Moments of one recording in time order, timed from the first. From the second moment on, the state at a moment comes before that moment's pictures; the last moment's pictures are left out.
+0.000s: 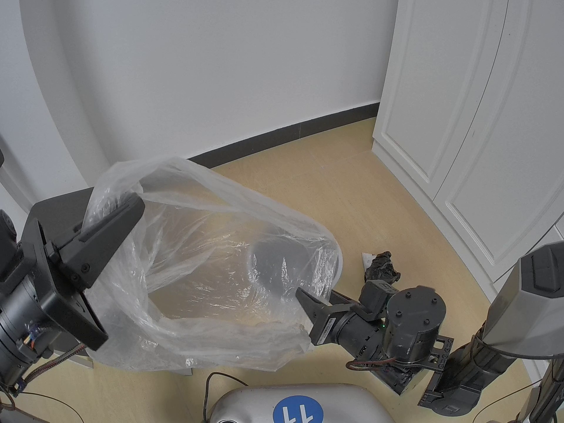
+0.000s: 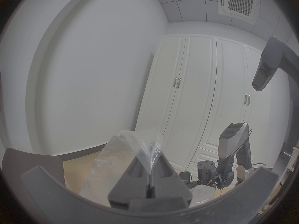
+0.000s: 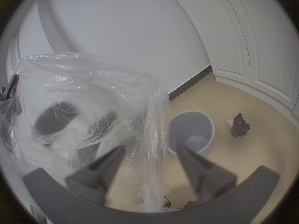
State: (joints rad) left arm -0.87 1.09 -0.37 -0.97 0.16 0.01; right arm 0.92 2.05 -0.50 -1.43 -0.38 0.52
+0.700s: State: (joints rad) left arm -0.87 1.10 -0.37 -0.96 0.16 0.01; right arm 0.91 2.03 -0.45 -1.54 -0.42 0.35
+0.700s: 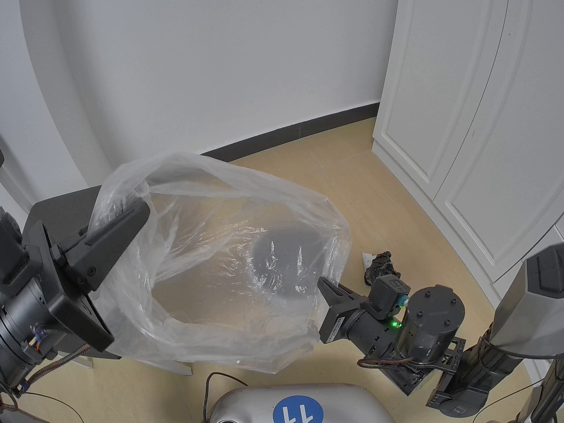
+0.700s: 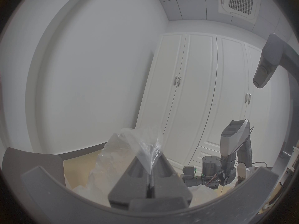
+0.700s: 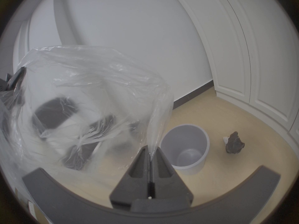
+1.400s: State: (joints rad) left arm -0.87 1.16 -0.36 -0.96 0.17 0.01; right arm 0.87 1.99 -0.37 -1.55 -0.38 0.19
